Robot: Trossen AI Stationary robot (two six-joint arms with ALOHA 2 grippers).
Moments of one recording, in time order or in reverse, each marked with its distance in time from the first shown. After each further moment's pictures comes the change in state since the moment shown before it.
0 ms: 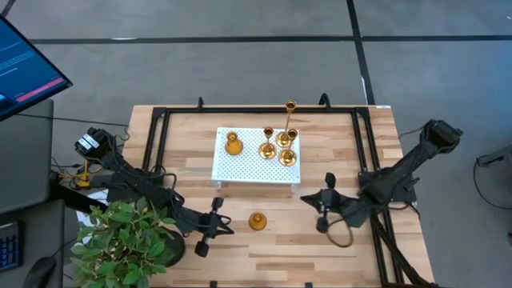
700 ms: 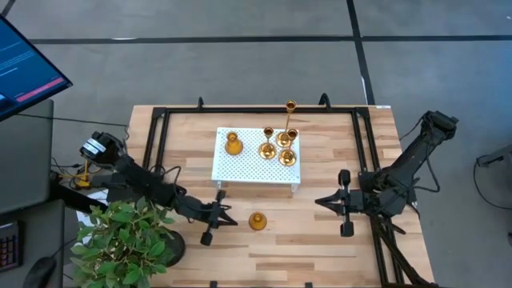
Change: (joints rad) left arm 0.133 0.102 -0.210 0.457 0.128 0.012; right arm 0.164 -0.243 0.001 0.173 0.031 -0.384
